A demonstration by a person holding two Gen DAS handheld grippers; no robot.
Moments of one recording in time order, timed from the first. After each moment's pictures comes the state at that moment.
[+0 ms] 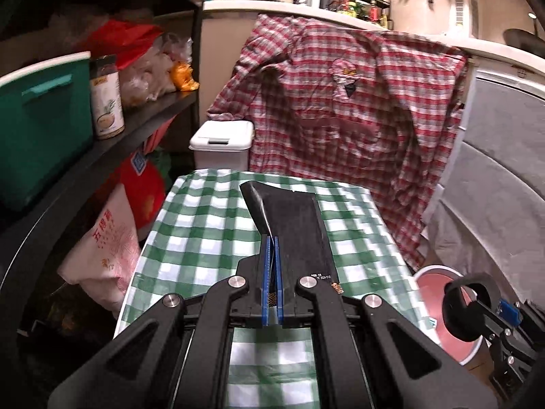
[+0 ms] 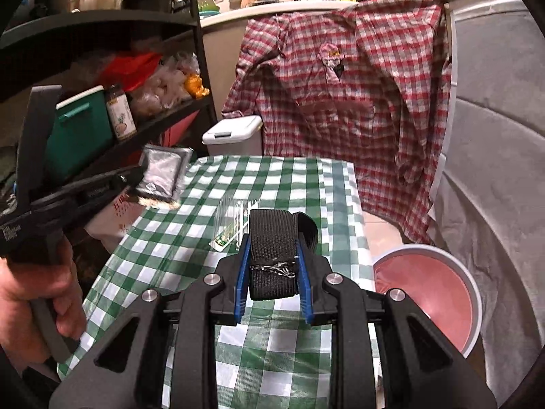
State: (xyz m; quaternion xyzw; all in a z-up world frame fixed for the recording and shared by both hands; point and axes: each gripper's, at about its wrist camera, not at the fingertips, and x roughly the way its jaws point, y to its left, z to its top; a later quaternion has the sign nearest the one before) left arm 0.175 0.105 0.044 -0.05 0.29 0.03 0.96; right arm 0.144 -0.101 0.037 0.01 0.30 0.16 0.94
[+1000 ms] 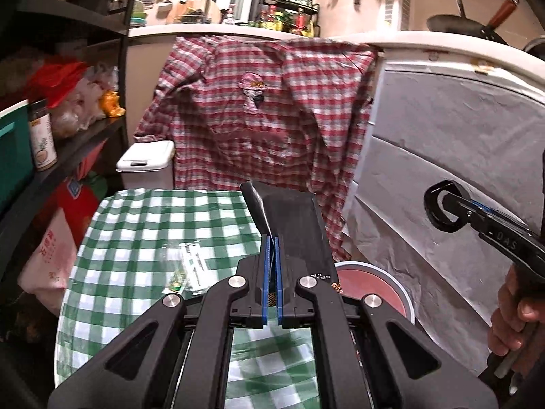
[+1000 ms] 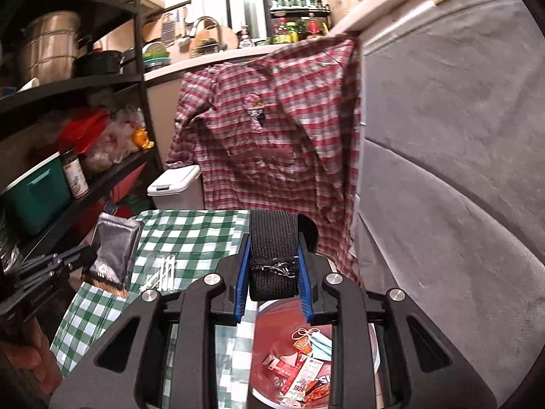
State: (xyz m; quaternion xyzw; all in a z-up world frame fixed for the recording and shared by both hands) left arm 0.137 -0.016 0.070 -0.04 0.26 -0.09 0.96; right arm 0.157 -0.264 0.094 0.04 0.25 0.07 0.97
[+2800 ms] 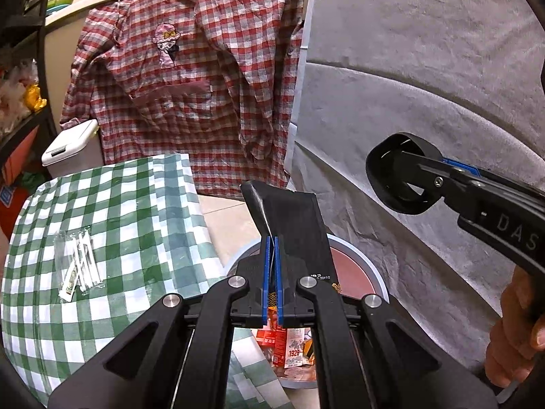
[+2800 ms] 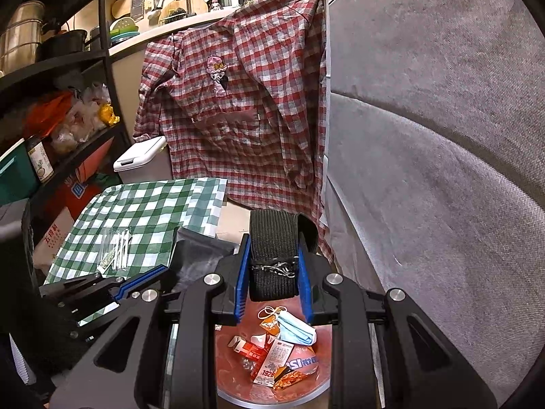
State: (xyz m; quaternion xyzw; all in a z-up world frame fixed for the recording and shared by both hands) left arm 0.197 -0.152 0.002 0.01 0.33 -0.18 0.92; right arm 0.196 -0.305 0.047 0.04 0.31 0.03 0.95
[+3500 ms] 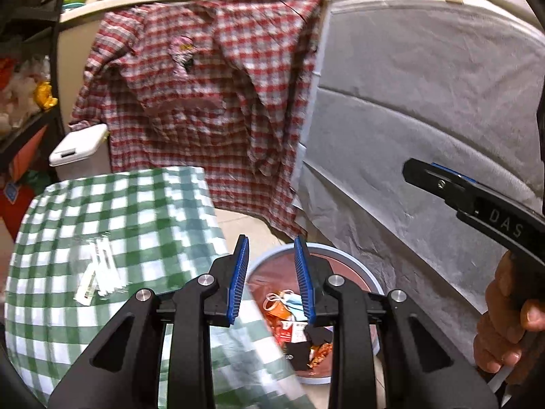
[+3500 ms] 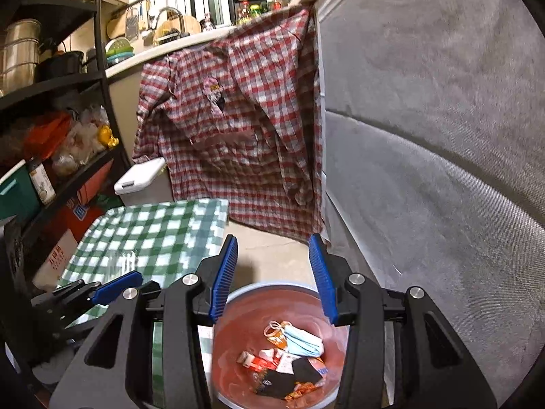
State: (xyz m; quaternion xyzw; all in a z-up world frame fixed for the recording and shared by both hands) left arm 0.186 -0.103 0.027 -0.02 0.30 -0.18 0.94; right arm 0.187 -0.296 0.066 0.06 0.26 0.03 0.96
